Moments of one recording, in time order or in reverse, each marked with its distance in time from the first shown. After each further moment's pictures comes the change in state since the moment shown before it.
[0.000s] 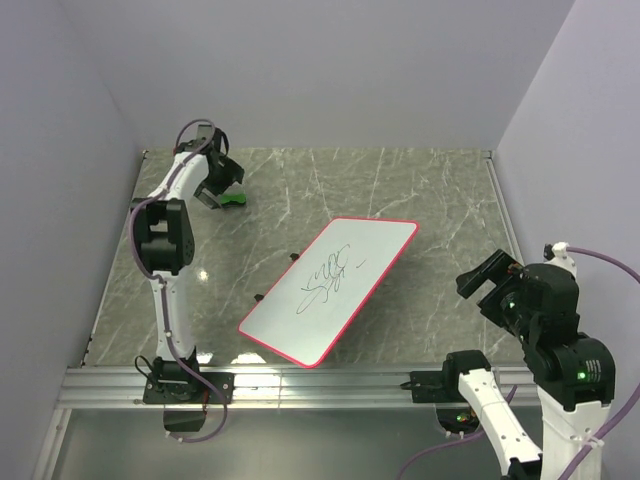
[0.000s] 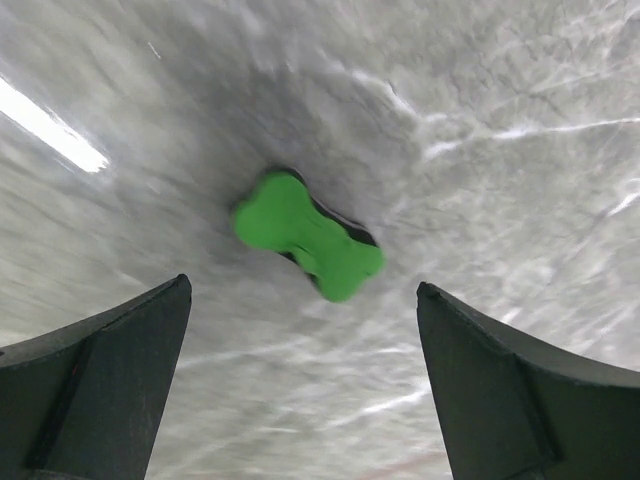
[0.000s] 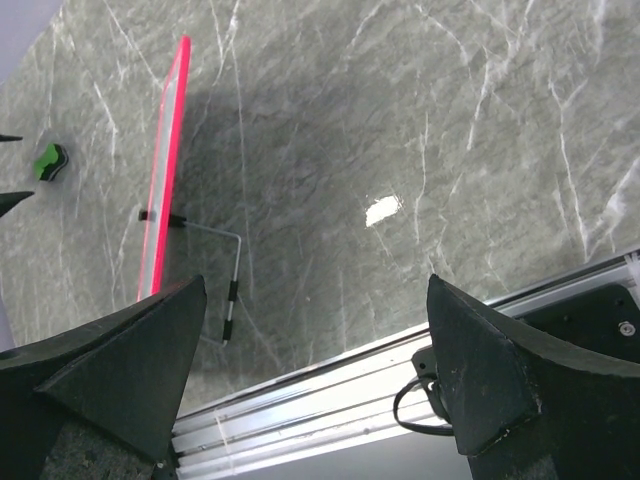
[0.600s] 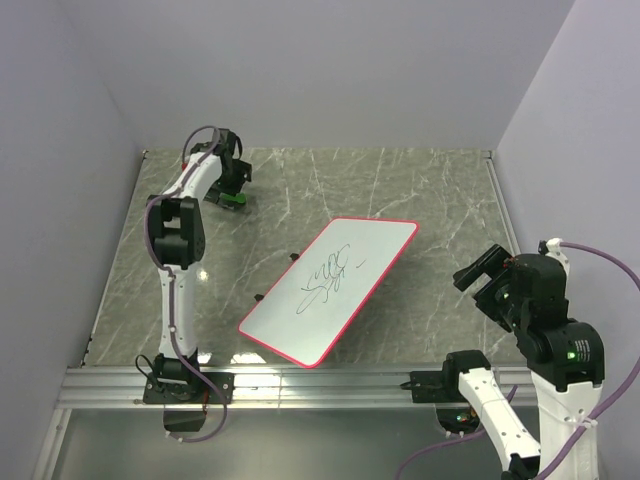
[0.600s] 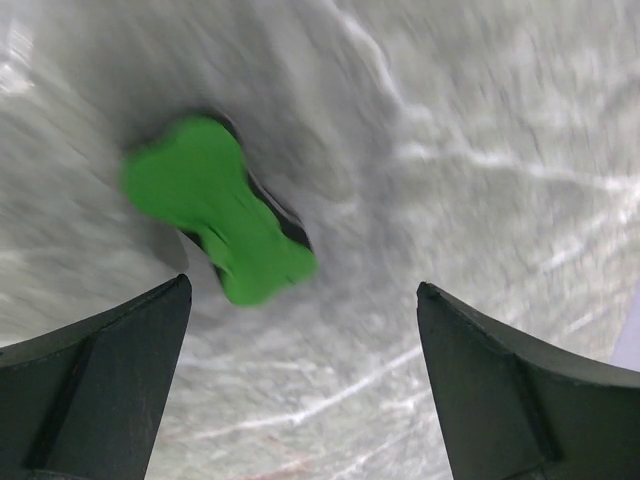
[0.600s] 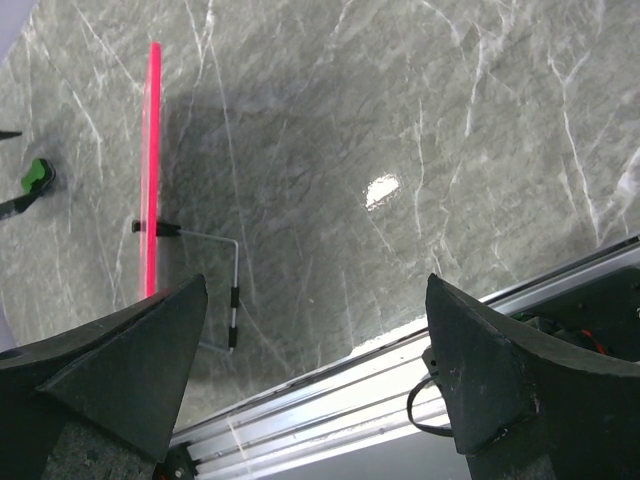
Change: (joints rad) left arm -0.064 0.129 0.120 -0.048 0.004 -0.420; right arm 0.000 0.045 -0.045 0.019 0.015 0.068
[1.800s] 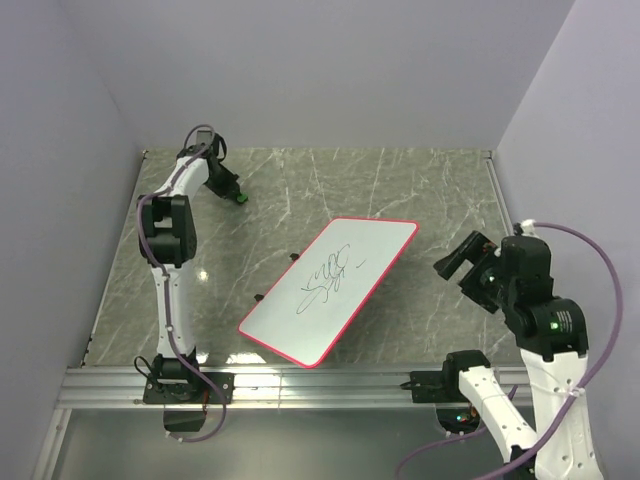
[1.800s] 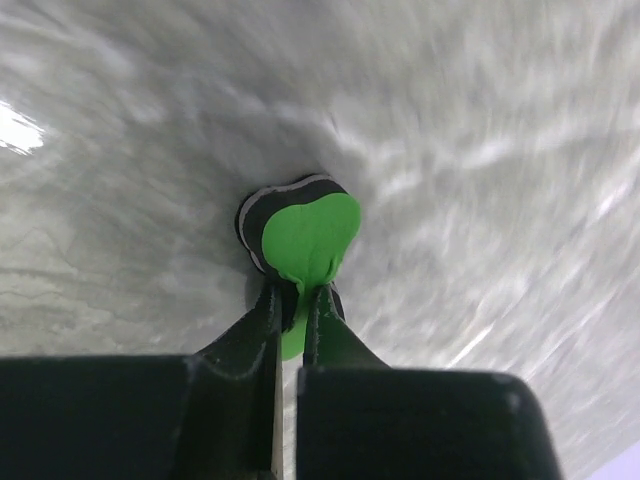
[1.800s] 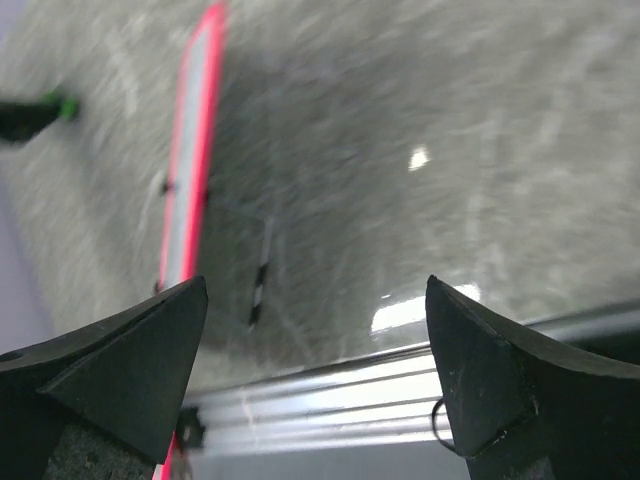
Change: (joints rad) left arm 0.087 0.019 -0.039 0.143 0.167 0.412; right arm 0.000 0.069 -0.063 0.119 -0.125 -0.043
